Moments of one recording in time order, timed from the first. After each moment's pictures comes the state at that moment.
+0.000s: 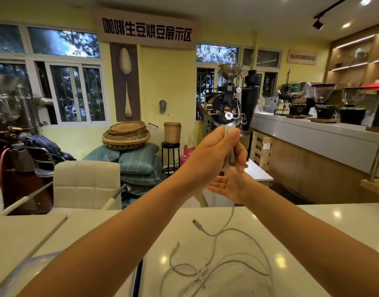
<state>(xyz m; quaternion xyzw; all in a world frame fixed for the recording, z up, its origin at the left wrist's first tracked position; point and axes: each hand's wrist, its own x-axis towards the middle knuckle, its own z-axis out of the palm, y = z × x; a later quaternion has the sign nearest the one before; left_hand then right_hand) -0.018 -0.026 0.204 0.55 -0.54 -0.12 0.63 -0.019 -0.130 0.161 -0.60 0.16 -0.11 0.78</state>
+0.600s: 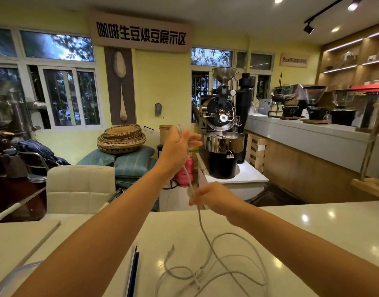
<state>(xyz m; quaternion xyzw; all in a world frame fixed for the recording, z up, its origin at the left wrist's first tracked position) 0.051 -0.037 0.200 0.63 -0.40 0.05 0.67 -0.036 -0.111 0.145 -0.86 0.11 -0.06 0.50</state>
